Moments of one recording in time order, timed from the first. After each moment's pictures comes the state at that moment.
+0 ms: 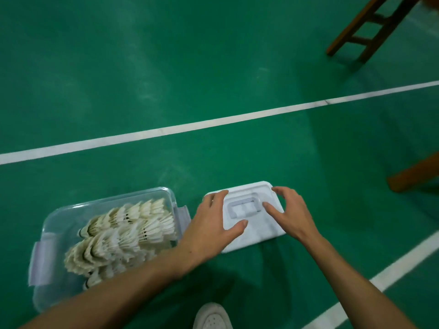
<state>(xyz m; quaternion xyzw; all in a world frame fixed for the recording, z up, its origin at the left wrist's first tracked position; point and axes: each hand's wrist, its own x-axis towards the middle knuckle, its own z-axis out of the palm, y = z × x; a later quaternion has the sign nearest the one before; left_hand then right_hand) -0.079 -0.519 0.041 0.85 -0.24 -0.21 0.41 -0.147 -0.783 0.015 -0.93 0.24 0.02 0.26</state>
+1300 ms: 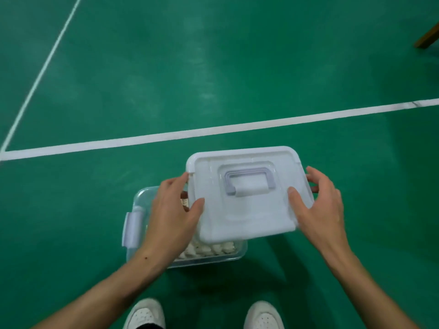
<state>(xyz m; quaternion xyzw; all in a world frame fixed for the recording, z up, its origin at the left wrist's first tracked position) -0.060 -0.355 0.113 0.90 0.01 -0.04 0.44 -0.106 -0.646 0.076 -0.89 0.22 -0.13 0.38</state>
